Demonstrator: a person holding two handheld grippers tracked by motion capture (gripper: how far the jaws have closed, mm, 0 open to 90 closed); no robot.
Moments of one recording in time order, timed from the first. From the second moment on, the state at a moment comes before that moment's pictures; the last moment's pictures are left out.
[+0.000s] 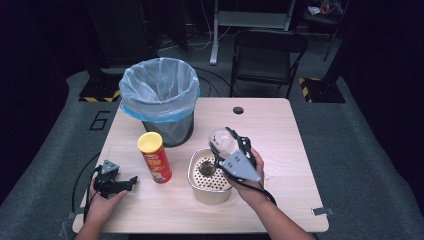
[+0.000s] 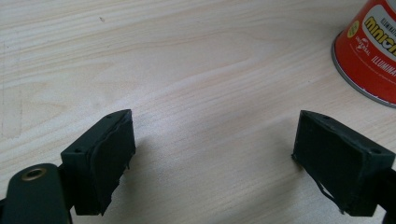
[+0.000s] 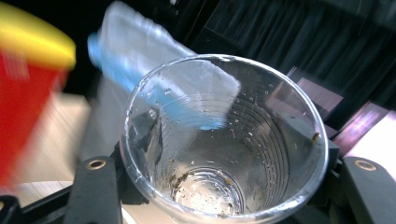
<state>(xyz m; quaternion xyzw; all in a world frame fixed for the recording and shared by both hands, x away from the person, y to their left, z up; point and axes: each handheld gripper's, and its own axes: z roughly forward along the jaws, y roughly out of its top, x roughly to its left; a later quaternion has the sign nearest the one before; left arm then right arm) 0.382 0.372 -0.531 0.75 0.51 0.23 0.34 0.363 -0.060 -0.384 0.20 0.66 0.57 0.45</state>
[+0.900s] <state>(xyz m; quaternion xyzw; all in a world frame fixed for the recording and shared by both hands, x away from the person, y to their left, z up) 0.381 0.370 -0.531 0.76 0.50 0.22 0.34 0.399 -0.066 -0.259 0.29 0.67 0.65 0.20</state>
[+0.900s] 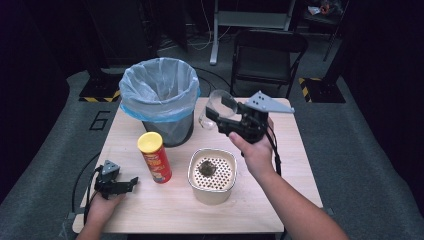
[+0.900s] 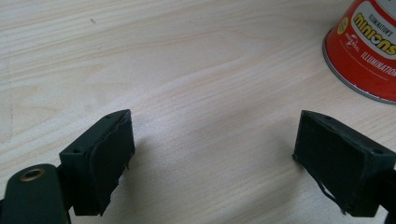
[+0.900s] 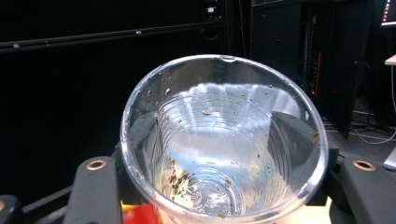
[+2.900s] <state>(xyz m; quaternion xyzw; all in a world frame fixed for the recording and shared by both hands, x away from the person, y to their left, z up) 0.380 0.372 -0.530 0.76 0.51 0.21 0.34 0.541 0.115 -0.257 0.34 0.75 0.53 0.21</state>
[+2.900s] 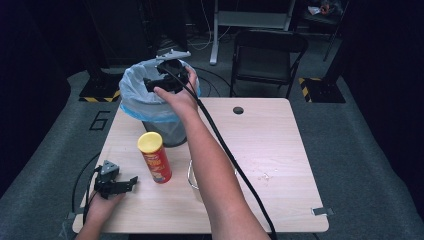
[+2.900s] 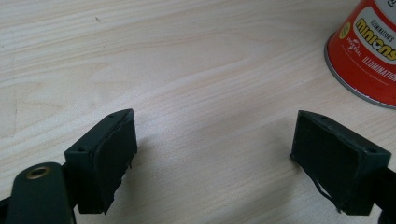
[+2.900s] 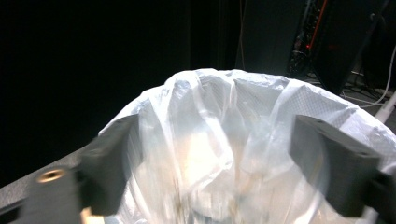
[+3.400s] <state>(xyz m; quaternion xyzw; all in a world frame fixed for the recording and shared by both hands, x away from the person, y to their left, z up) 0.378 0.372 -0.530 0.75 0.52 0.21 0.35 0.531 0.081 -0.245 0.31 0.75 0.53 0.23</state>
